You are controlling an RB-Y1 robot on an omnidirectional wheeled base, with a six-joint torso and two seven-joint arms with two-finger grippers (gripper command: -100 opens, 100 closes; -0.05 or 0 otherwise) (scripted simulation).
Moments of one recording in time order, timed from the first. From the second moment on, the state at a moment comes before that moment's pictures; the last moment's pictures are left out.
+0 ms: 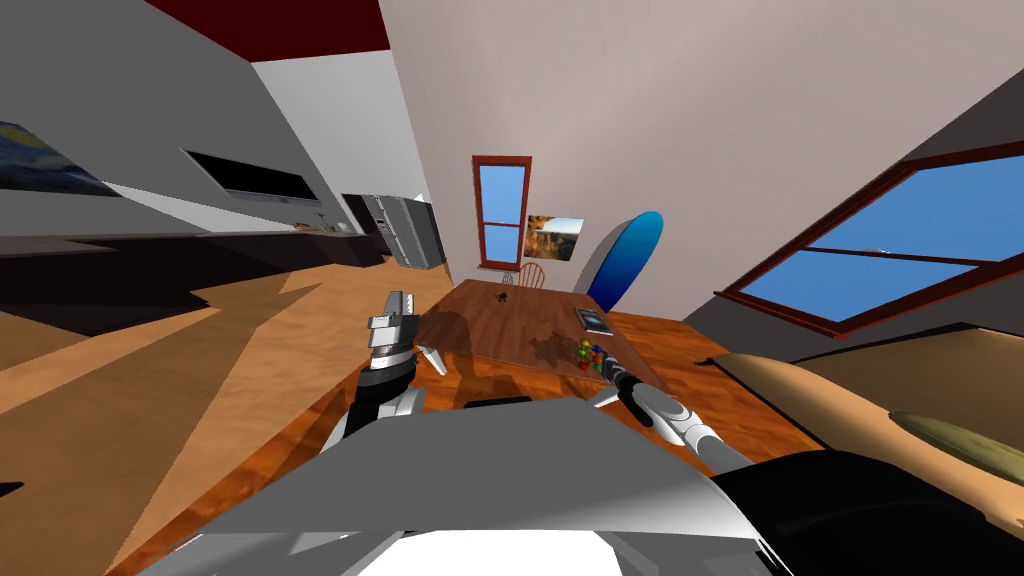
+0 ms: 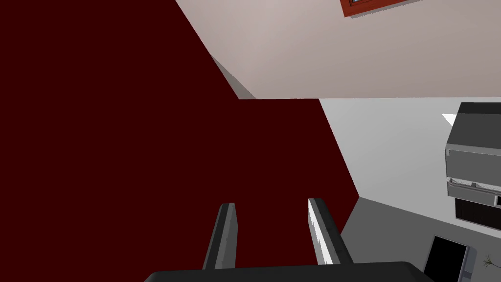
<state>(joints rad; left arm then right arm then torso) 0.53 -0.05 -0.04 -2.25 -0.12 -0.60 -0.05 0.37 -0.95 0.26 -1.31 1.05 0.11 1.01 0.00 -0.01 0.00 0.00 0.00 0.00</state>
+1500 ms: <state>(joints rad) 0.53 -0.05 -0.04 -2.25 -0.12 -0.60 -0.05 0.28 -0.99 0.29 -1.18 1.00 0.10 0.96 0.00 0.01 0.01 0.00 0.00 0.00</state>
